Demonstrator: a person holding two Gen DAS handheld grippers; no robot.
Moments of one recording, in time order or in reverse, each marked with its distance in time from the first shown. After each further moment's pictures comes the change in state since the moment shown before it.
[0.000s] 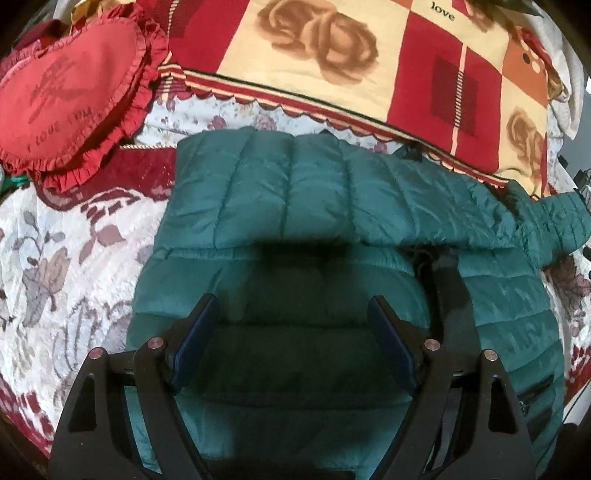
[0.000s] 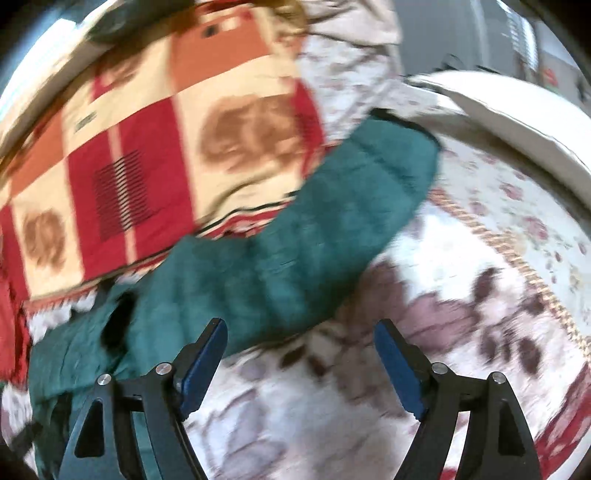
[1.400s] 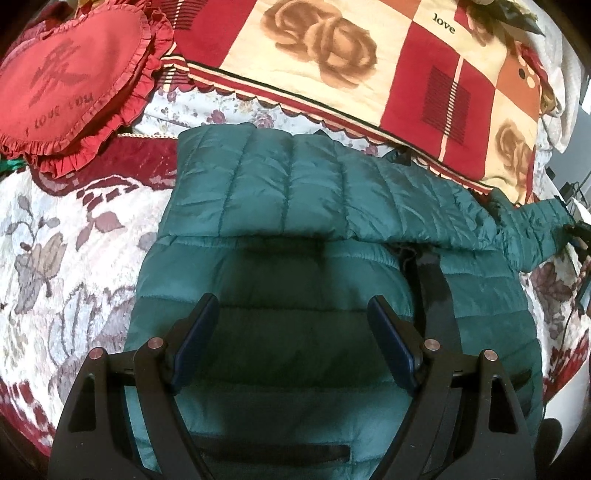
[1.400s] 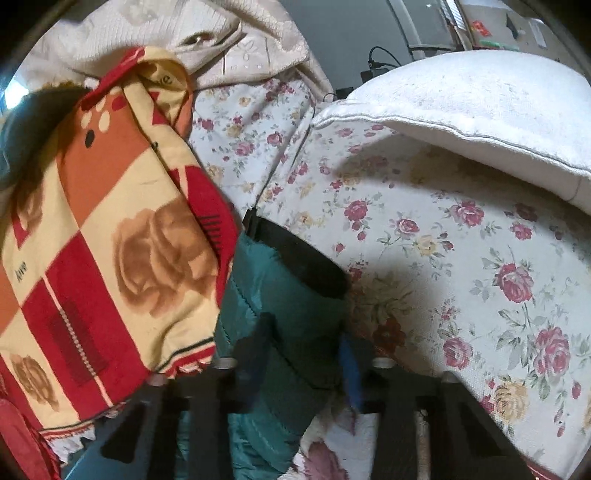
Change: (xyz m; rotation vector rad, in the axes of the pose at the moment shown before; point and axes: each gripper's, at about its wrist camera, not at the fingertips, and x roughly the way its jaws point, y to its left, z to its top) left arm -0.017 0.012 -0.002 -0.045 0.017 -0.067; right arm 0.045 -0.067 0.105 0.269 -0.117 0.042
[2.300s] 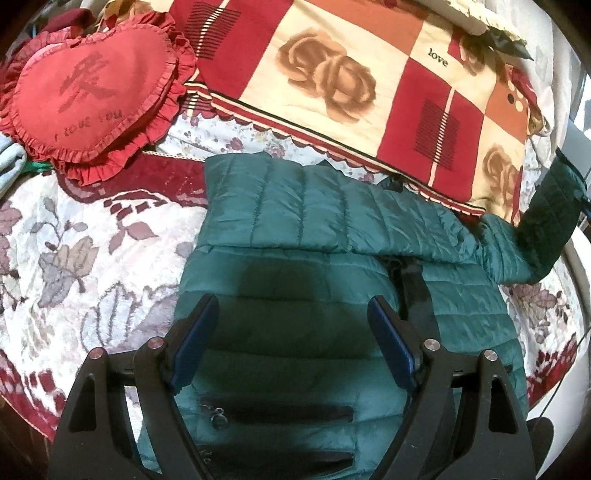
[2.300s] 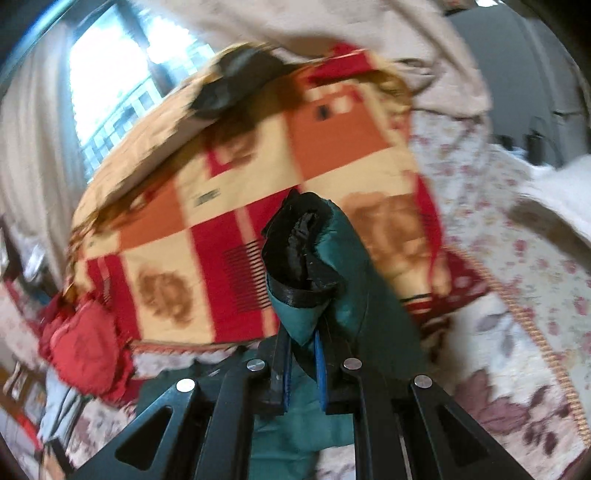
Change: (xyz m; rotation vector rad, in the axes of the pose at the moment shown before) left arm -0.053 0.018 -0.009 -0.028 -0.086 -0.015; right arm -0.148 0.179 -0.056 -0.347 0.082 0.452
